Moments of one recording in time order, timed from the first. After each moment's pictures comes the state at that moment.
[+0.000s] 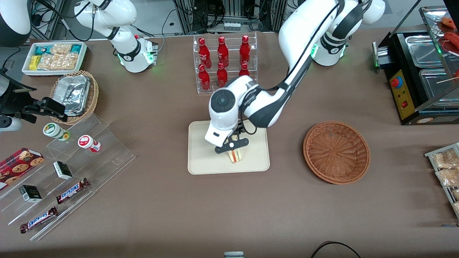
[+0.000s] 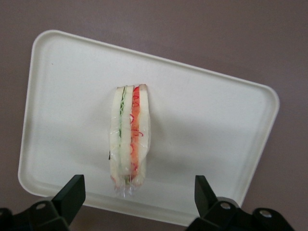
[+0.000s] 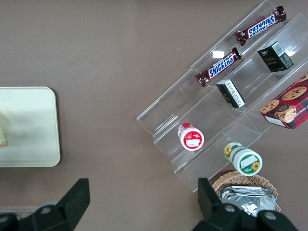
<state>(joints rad) -0.67 0.77 -0.18 -1.16 0.08 1.94 -1.11</state>
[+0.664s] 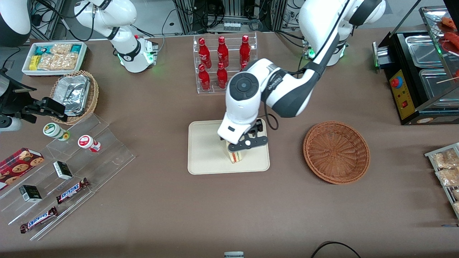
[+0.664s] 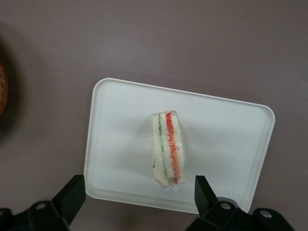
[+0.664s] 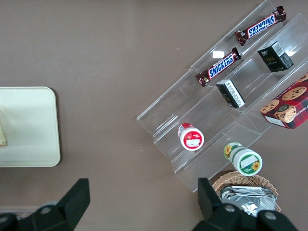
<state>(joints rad) -0.58 0.63 -0.16 -1.19 0.09 1.81 -0.95</state>
